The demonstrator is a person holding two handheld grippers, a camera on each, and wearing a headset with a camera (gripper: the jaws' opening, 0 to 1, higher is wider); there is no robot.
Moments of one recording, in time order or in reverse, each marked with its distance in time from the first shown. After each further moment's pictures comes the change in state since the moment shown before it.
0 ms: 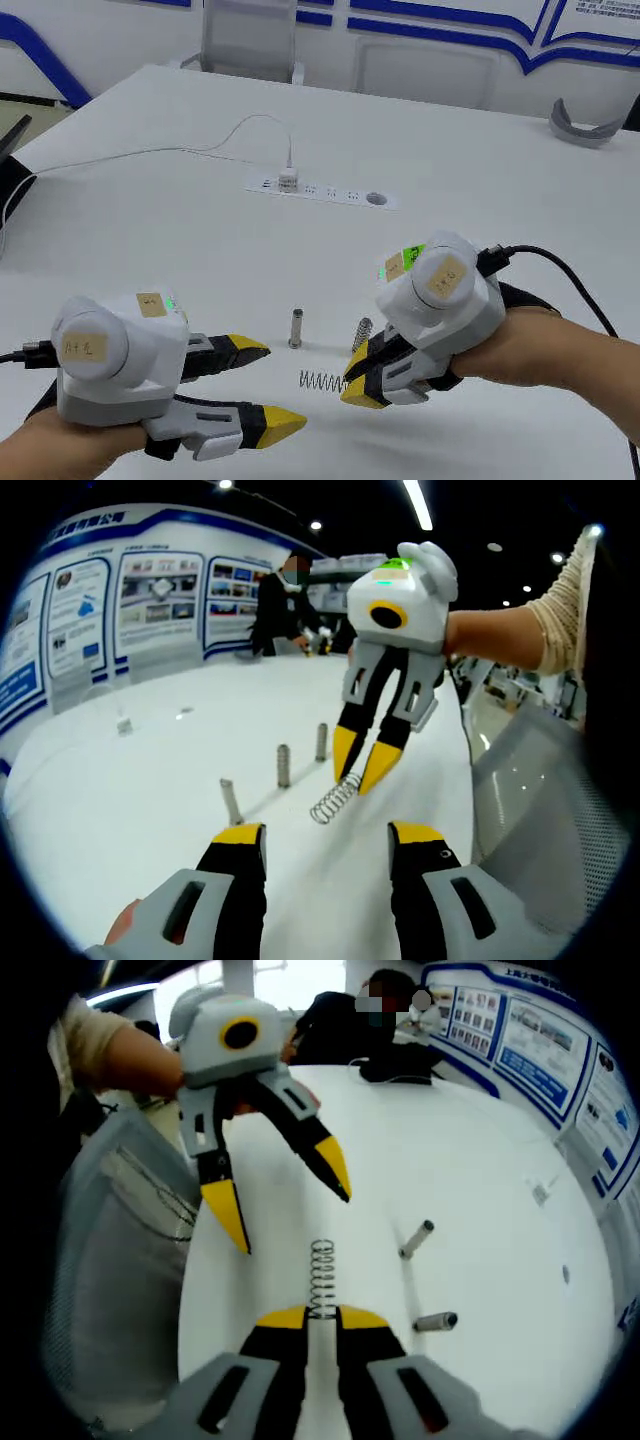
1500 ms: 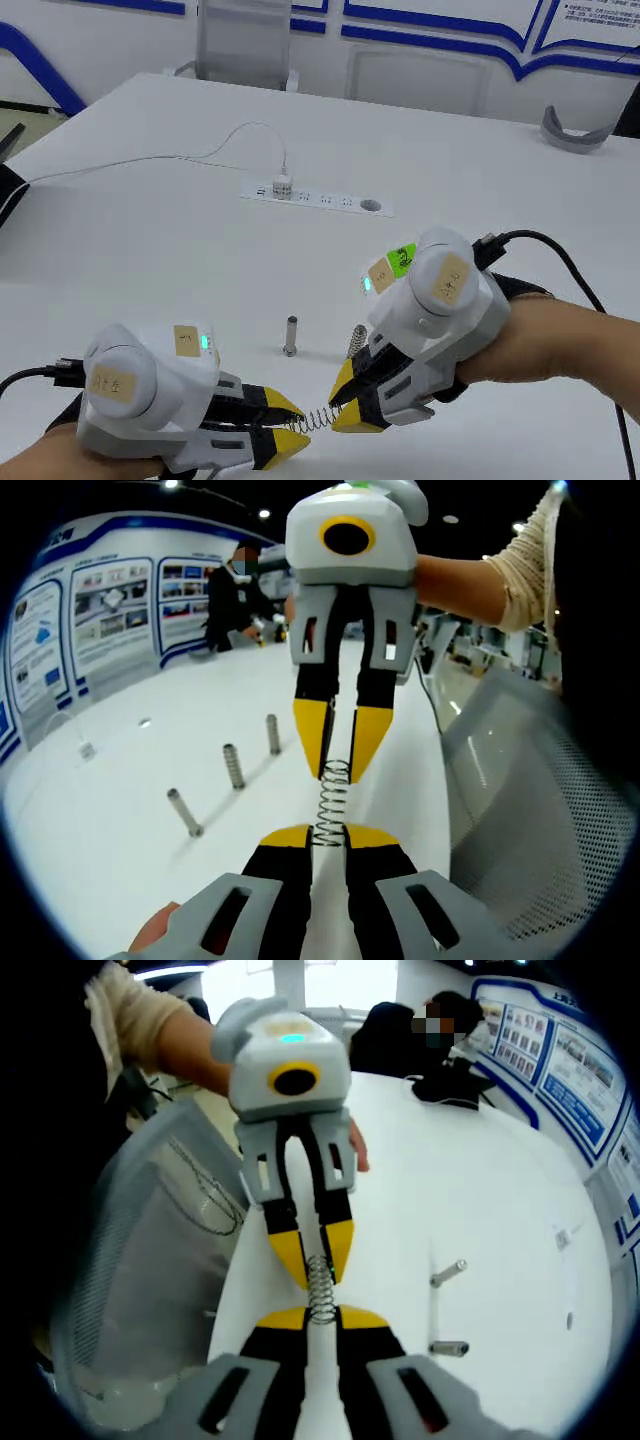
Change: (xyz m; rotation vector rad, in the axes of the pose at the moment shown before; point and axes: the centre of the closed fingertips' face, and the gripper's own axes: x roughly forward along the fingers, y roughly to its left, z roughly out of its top) left arm 0.013 -0.035 -0.007 0.134 0.073 -0.133; right arm -0.017 0.032 0.022 -0.143 0.003 0.120
